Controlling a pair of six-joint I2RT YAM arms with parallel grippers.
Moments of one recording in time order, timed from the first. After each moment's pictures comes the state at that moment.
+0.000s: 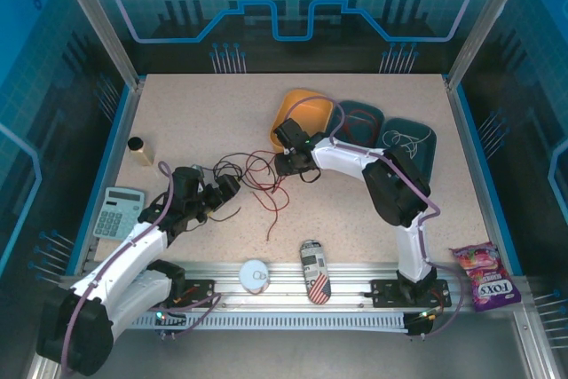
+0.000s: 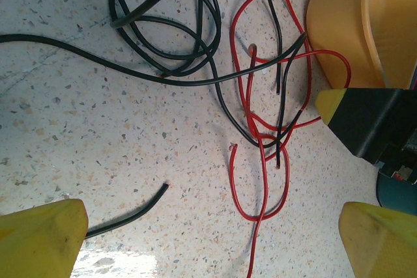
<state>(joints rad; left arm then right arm) -0.26 0.89 0.44 -0.33 0.18 -0.95 0.70 2.06 1.46 -0.49 0.04 0.43</state>
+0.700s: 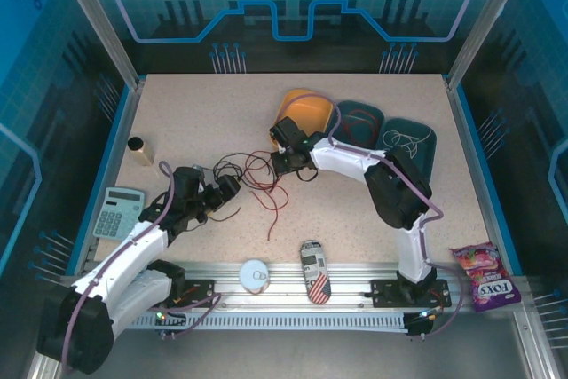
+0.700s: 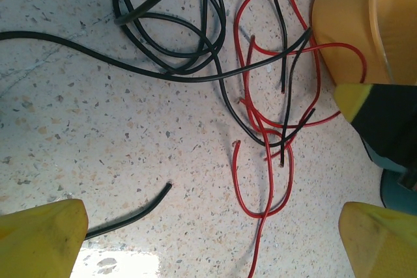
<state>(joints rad) -0.26 0.90 0.44 -0.33 0.18 -0.95 0.73 2.02 1.48 -0.49 0.04 0.35</state>
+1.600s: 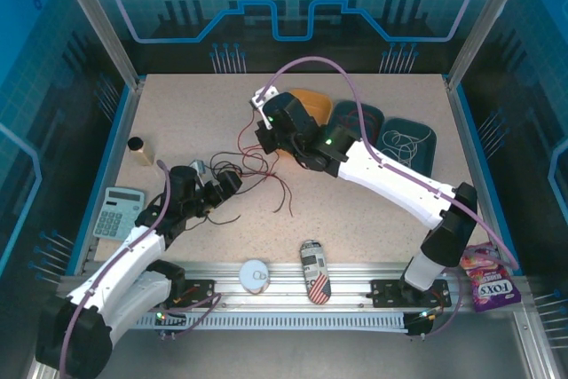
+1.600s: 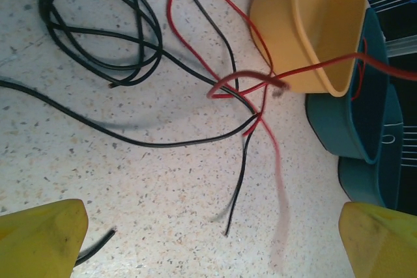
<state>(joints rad) -0.26 0.84 0.44 -0.26 0.24 -0.92 0.93 1.66 1.70 -0.58 0.37 0.09</state>
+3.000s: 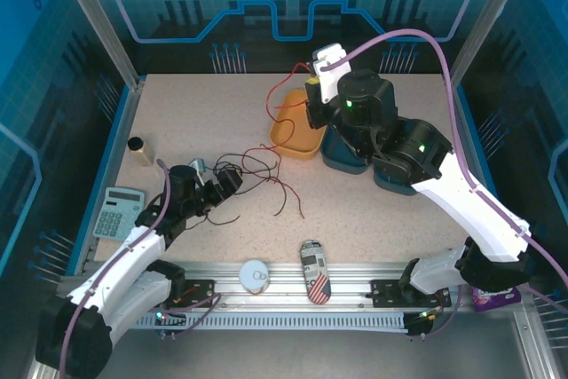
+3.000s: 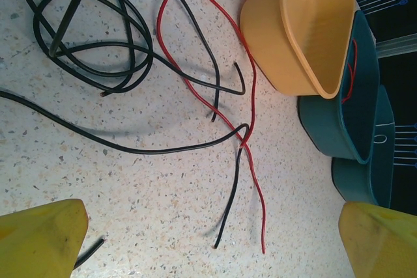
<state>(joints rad) -0.26 0.85 0.44 -0.24 0.24 -0.92 0.94 1.39 1.88 -0.75 0.55 0.02</state>
